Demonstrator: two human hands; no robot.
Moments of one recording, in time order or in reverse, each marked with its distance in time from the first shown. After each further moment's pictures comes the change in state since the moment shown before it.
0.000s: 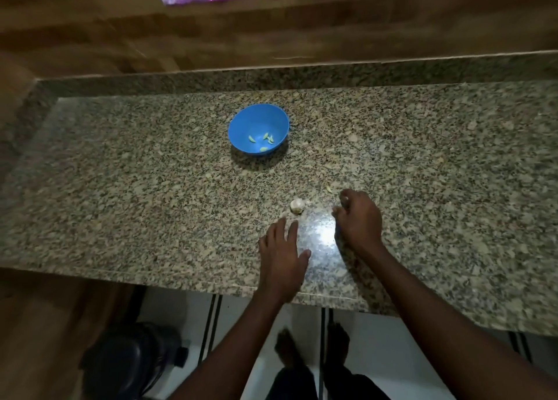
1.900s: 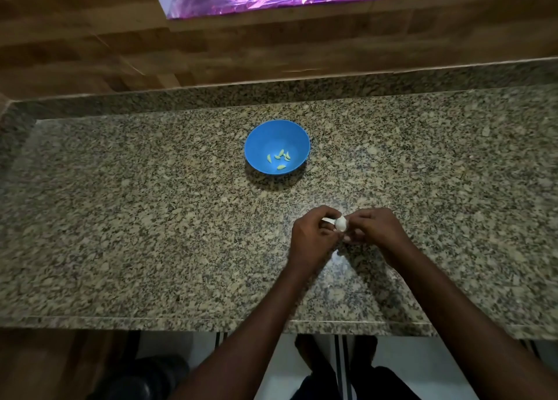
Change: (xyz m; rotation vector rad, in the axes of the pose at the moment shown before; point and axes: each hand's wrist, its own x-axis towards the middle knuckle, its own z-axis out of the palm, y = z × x) left_hand 0.087 -0.016 -0.058 -0.934 0.003 0.088; right_hand 0.013 -0.064 -0.010 0.781 -0.277 0.490
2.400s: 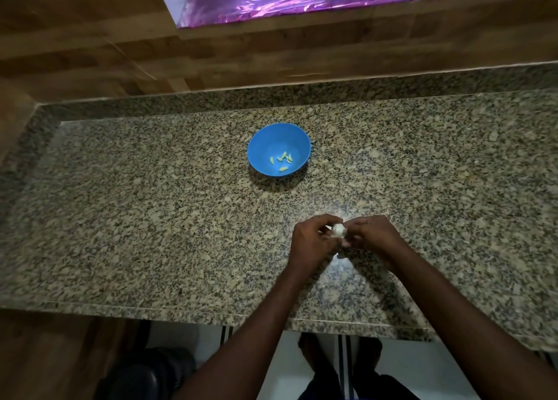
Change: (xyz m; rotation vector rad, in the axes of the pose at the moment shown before) left_hand -0.005 0.004 0.009 0.087 -0.008 -0.027; right_hand 0.008 0.009 -0.010 0.057 -0.118 0.097
